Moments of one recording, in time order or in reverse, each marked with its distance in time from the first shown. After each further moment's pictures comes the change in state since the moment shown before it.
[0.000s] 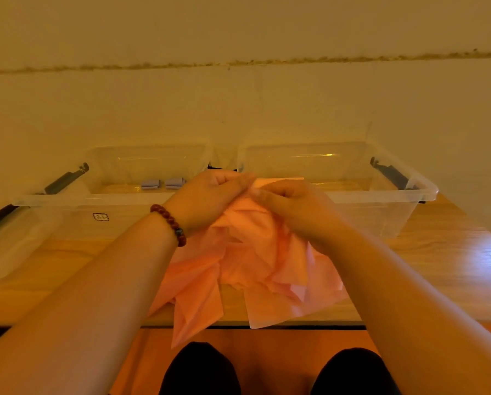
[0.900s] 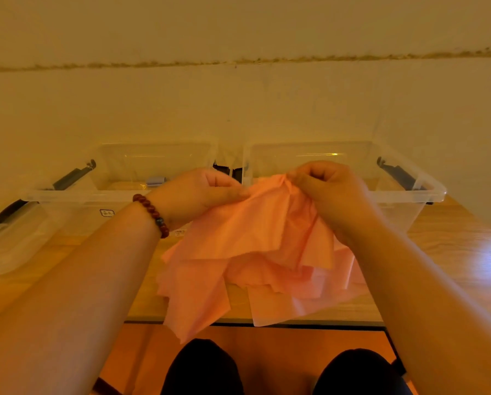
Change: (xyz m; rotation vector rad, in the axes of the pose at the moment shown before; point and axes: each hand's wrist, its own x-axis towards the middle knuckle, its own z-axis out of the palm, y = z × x) left_hand -0.007 0.001 -0.024 0.063 -0.113 -0.046; right_hand 0.004 0.006 -0.024 0.087 0.254 -0.024
